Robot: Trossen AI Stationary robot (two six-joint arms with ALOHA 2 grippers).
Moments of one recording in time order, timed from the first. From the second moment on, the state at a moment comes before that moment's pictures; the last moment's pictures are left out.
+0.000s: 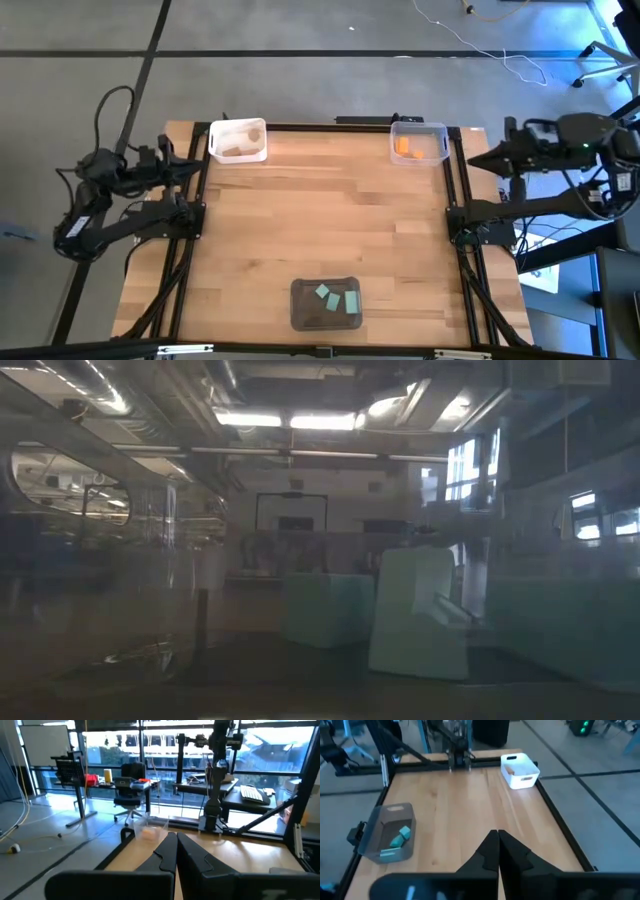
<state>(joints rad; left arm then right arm) 0.53 0.10 0.78 -0.58 0.22 -0.05 -0.09 0.73 1.58 -1.31 0.03 0.01</state>
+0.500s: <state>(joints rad) 0.53 0.06 0.39 -0.07 0.19 -0.06 -0.09 0.30 1.25 -1.23 0.06 0.16</state>
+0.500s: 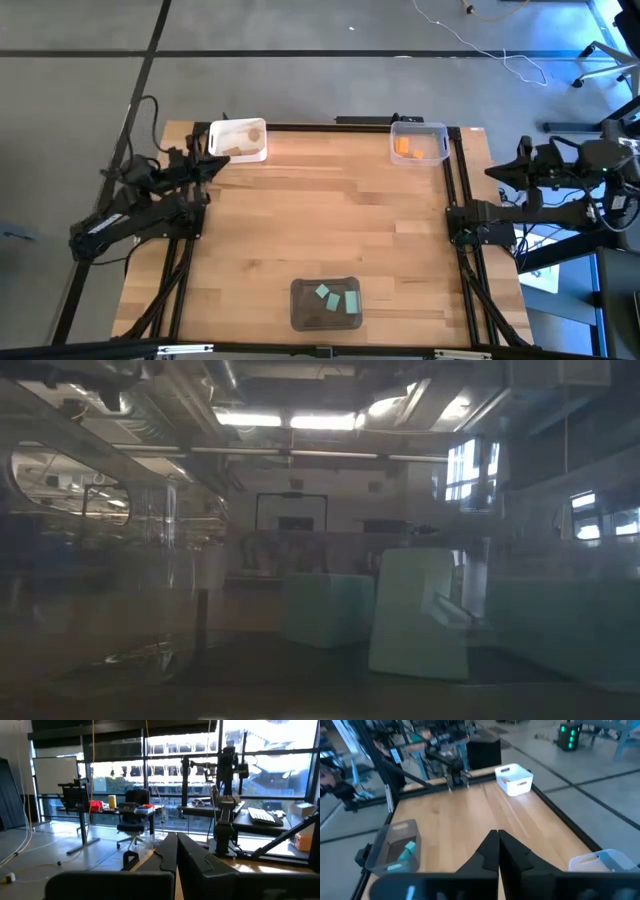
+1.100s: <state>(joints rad) 0.53 0.06 0.13 0.19 0.14 -0.17 -0.09 0.03 1.07 -1.19 0.05 0.18</state>
